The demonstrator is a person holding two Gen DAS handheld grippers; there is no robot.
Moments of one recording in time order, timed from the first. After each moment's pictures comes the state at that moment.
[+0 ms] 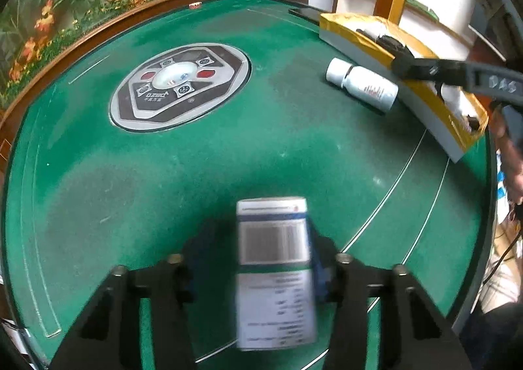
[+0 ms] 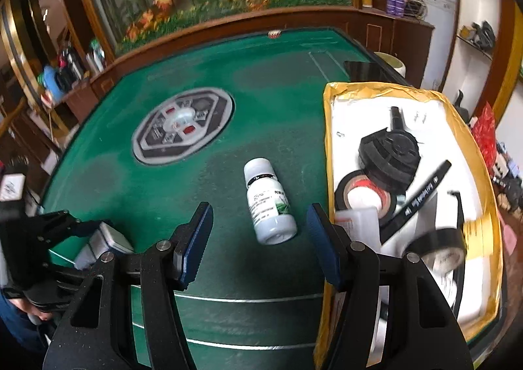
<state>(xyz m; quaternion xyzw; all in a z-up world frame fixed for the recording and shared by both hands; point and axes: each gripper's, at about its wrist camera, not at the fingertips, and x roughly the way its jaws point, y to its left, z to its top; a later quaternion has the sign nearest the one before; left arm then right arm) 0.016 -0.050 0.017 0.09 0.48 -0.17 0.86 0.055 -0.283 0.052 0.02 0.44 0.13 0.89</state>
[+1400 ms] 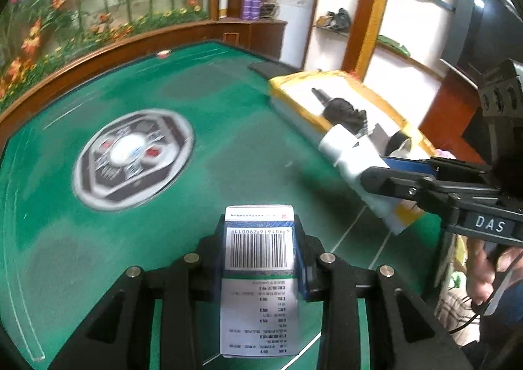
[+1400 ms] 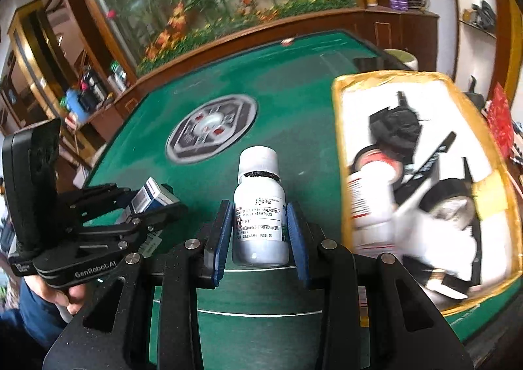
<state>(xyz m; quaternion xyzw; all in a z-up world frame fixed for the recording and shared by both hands) 0.029 -0.105 0.067 0.04 0.41 -0.24 0.88 0.010 -0.303 0.059 0.10 0.40 0.16 0.90</state>
